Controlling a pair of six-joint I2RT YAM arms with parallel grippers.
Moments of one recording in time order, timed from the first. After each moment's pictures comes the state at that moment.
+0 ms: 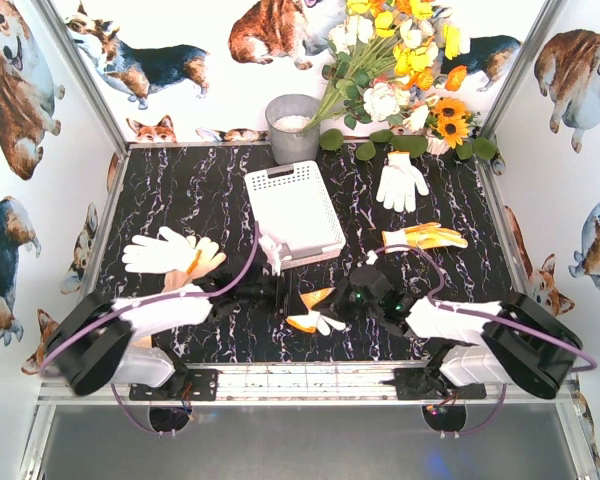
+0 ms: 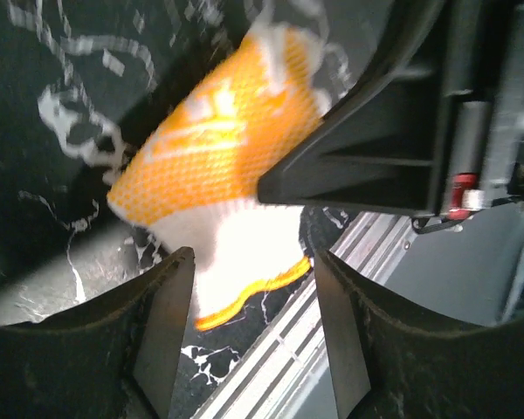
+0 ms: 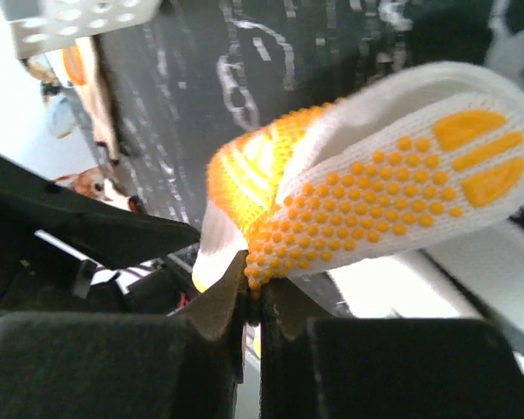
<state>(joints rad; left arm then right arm) -0.77 1.34 0.52 0.11 0.41 -0.74 0.82 1.28 0.35 0.25 -0.13 1.36</state>
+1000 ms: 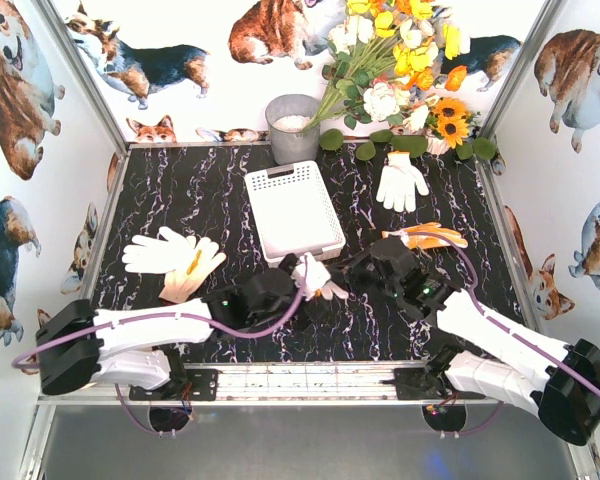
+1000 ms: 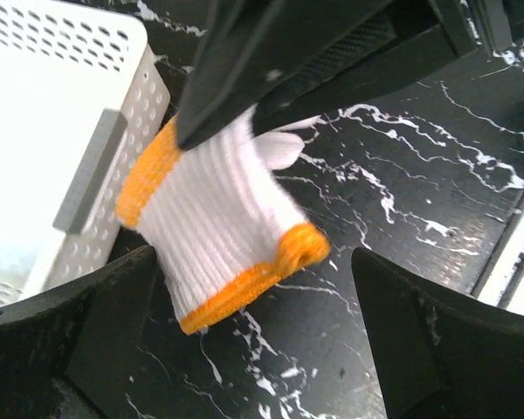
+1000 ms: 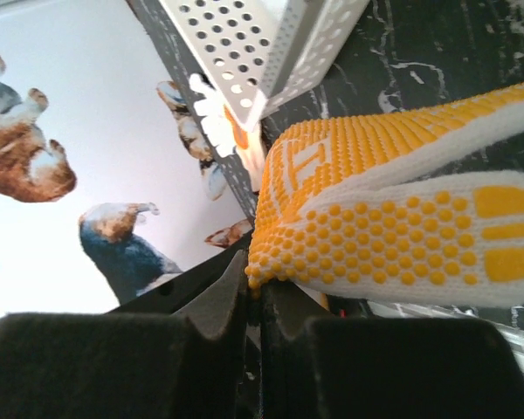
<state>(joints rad) -1.13 1.19 0.62 0.10 -0.16 -0.03 0.73 0.97 0.59 -0.20 -0.04 1.64</state>
